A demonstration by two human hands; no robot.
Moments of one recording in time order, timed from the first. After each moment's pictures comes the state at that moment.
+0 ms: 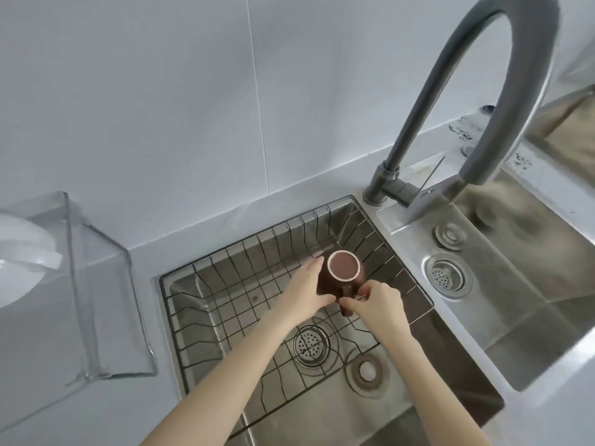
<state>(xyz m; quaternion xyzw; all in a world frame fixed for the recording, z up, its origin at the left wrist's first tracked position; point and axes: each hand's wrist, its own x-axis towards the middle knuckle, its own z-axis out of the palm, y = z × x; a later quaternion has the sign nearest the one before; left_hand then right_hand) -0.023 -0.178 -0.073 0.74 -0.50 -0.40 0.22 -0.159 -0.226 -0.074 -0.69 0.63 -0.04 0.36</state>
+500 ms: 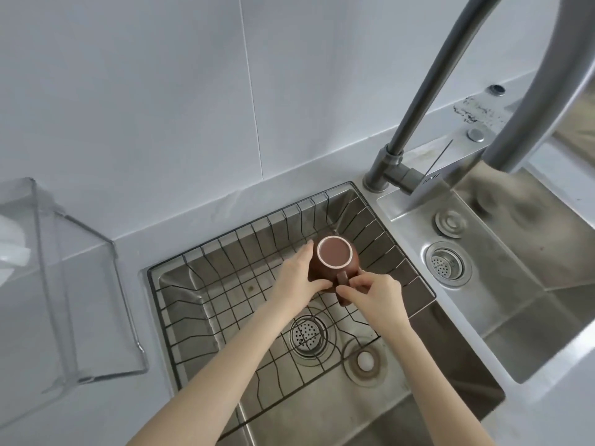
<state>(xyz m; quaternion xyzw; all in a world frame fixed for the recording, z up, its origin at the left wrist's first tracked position) -0.018 -0.182 -0.085 0.76 -0.47 -0.37 0.27 -0.159 -0.225 -0.078 -0.67 0.60 -0.09 0.43</state>
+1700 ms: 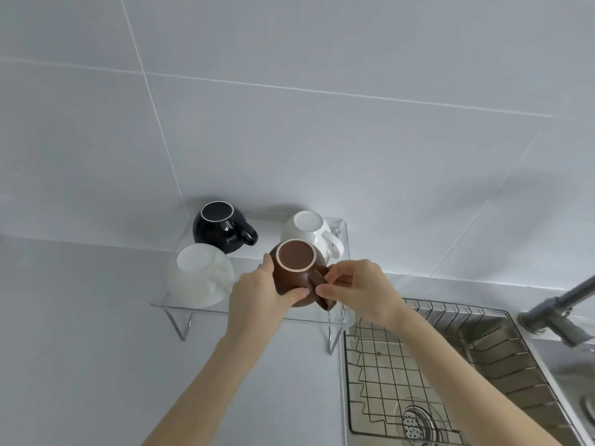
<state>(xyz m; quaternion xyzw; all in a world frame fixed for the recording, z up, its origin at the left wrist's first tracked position) 0.126 0.112 0.084 0.93 -0.19 0.00 0.33 0.054 -0.033 0.115 -0.88 0.19 -0.02 0.44</state>
